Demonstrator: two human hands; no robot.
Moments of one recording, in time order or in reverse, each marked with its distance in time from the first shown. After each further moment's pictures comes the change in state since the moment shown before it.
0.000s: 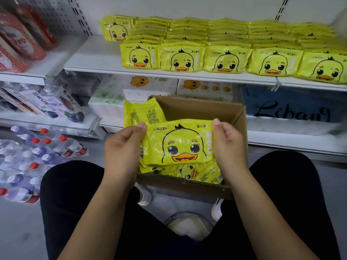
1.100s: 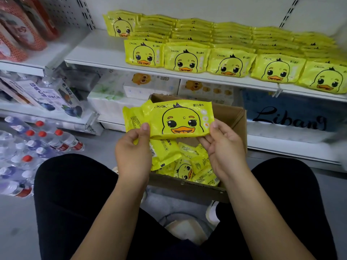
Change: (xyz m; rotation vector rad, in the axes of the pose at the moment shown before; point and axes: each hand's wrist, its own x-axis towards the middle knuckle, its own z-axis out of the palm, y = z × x) left_hand -0.005 -0.022 0.014 0.180 0.187 0.102; right_hand 0.006 -0.002 0.014 0.542 -0.083 0.322
